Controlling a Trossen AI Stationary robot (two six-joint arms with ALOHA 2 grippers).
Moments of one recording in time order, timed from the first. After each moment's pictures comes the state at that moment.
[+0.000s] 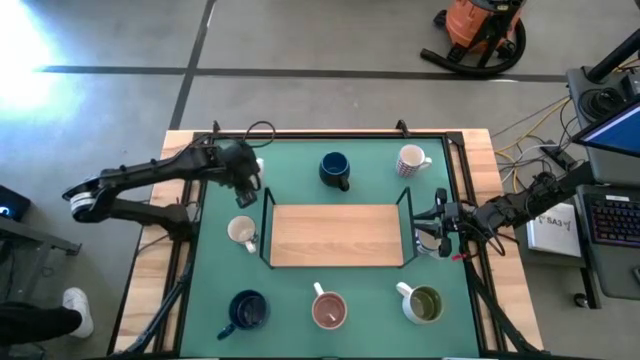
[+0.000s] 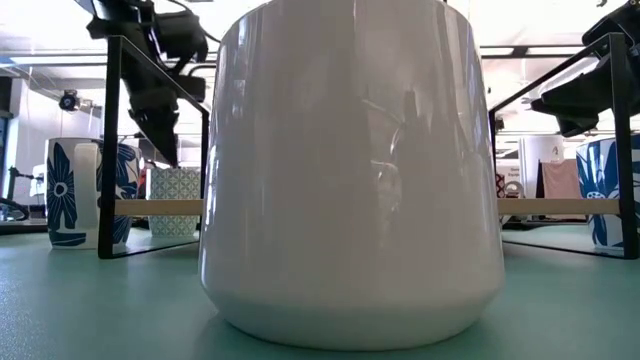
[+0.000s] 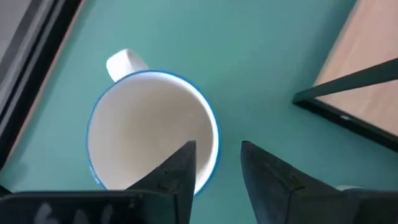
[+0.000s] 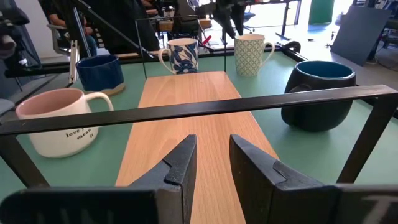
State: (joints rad) left arm 0.47 1.14 0.84 -0.86 -0.14 0.04; right arm 0.46 0.02 0.11 -0.31 0.49 0.17
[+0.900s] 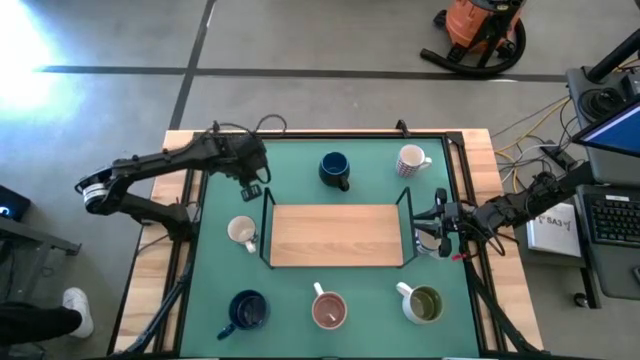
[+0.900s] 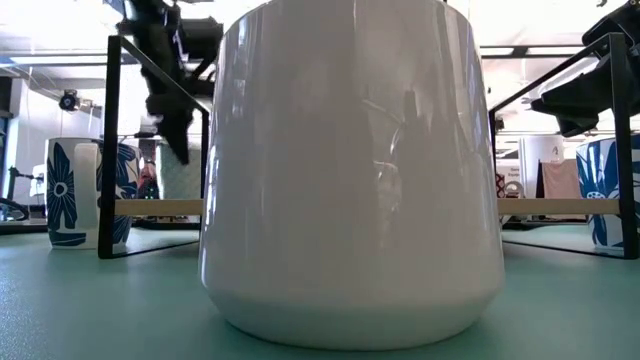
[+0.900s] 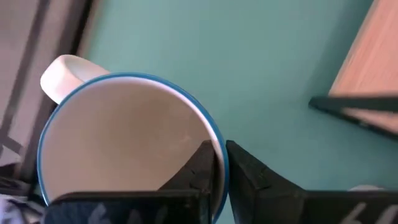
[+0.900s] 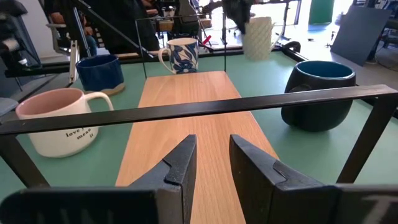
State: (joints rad) left arm 0.48 1.27 1.02 -0.94 -0.17 0.14; right arm 0.46 0.02 0.11 -0.31 0.49 0.17
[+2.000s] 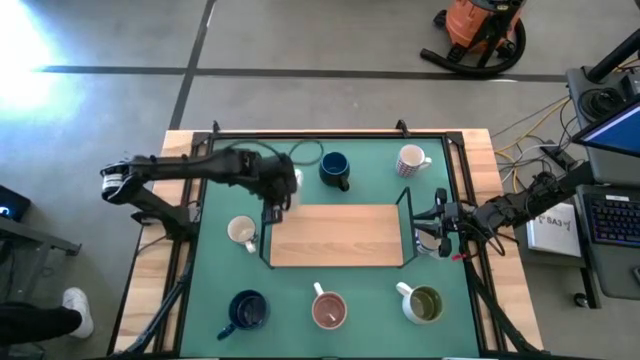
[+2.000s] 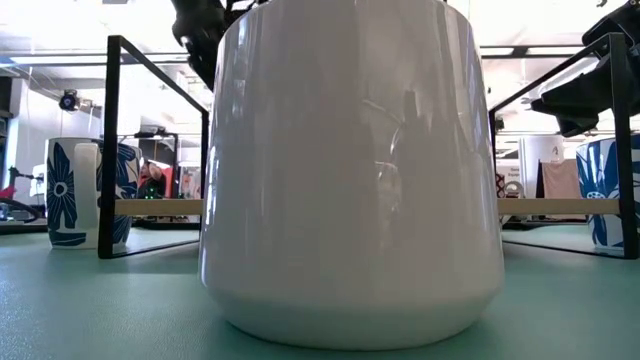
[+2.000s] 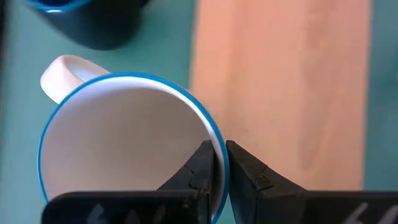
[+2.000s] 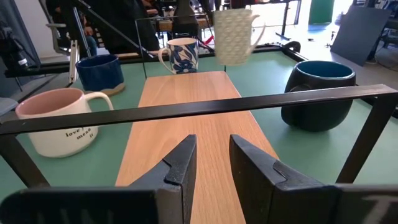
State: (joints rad) left arm 0.15 1.45 1.29 -0.96 -0.01 0.08; right arm 0.46 0.02 0.11 -0.31 0.49 0.17
